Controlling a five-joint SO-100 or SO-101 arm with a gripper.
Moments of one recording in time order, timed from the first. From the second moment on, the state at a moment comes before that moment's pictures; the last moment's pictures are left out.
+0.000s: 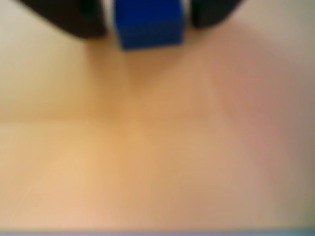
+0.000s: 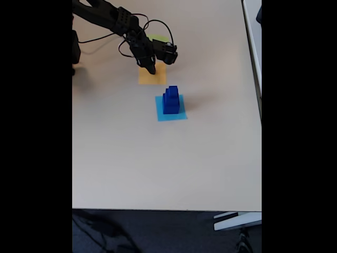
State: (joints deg) arm 5.2 83.1 114.9 35.4 81.7
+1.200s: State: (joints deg) arm 5.5 81.3 75.1 47.8 62.0
